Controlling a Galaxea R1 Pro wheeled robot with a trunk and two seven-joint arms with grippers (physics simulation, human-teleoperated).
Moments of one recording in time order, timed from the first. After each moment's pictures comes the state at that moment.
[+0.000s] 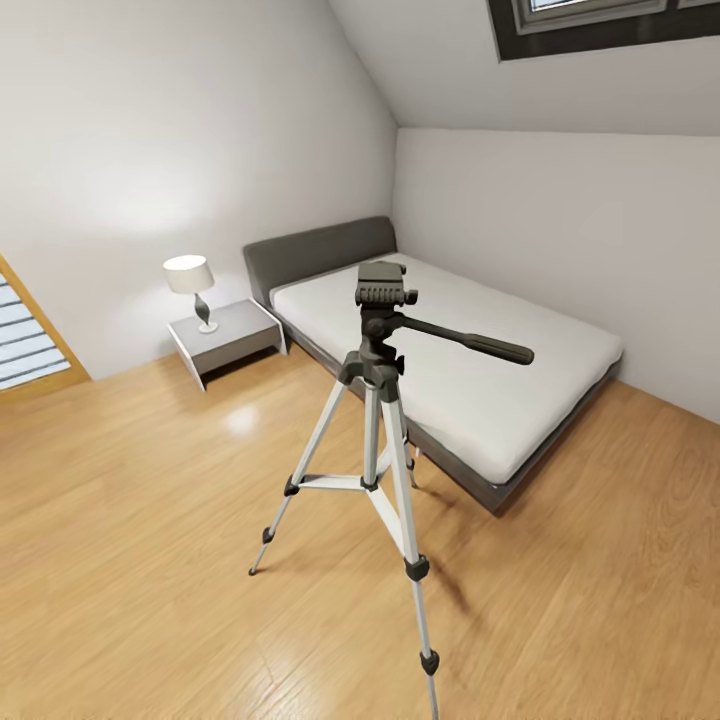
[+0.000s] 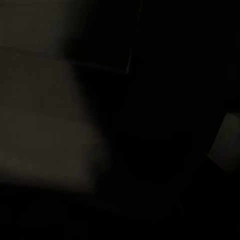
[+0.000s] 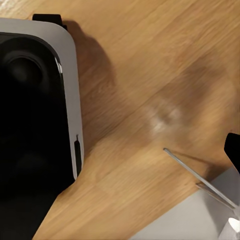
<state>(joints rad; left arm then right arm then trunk) -0.26 0.01 -0.11 -0.01 0.66 -0.01 0.07 -0.20 -0.11 0.00 0.03 0.01 -0.11 -0.09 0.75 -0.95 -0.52</state>
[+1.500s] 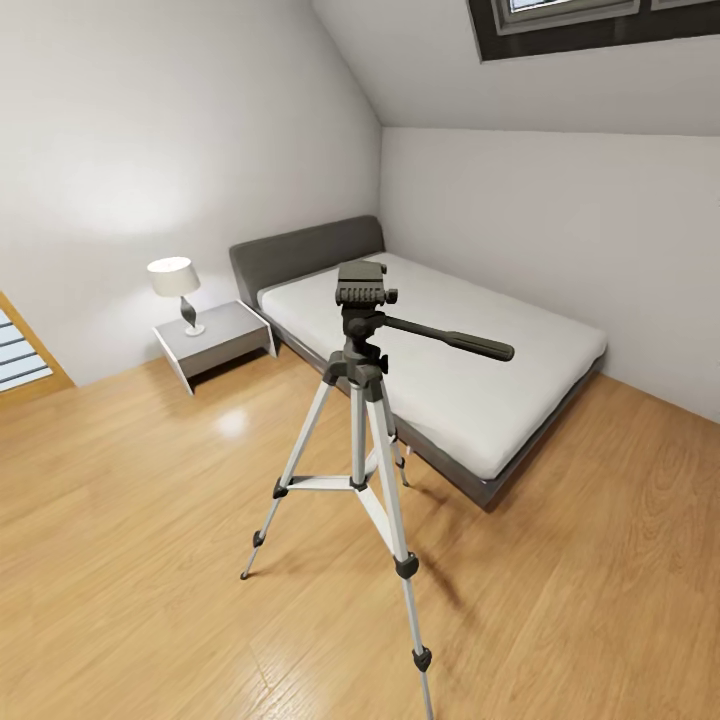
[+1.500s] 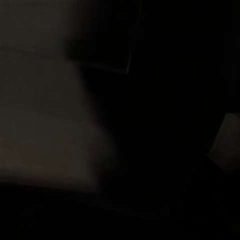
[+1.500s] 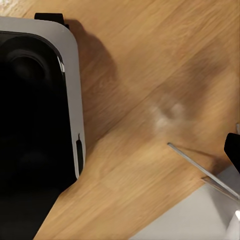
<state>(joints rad) -0.26 0.01 -0.11 -0.01 0.66 -0.01 0.07 -0.20 -0.11 0.00 0.03 0.00 -0.11 -0.09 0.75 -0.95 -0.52</state>
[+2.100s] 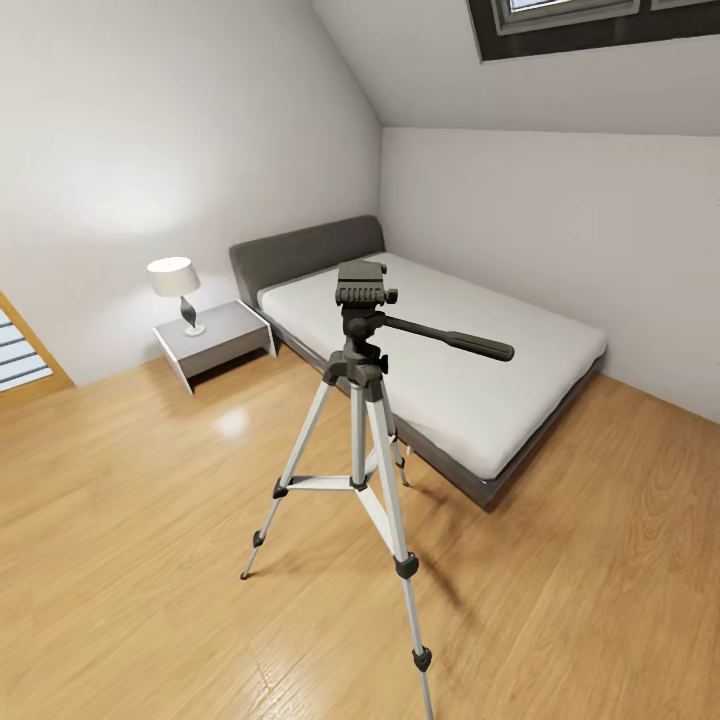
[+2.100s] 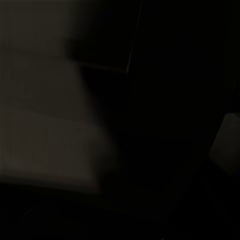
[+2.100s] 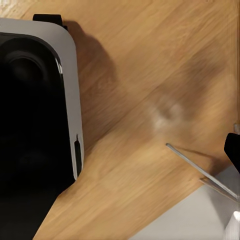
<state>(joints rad) -0.26 0.01 -0.11 -0.01 0.66 -0.01 0.07 -0.20 -0.11 -0.01 0.03 0.01 -0.11 -0.09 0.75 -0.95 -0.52</state>
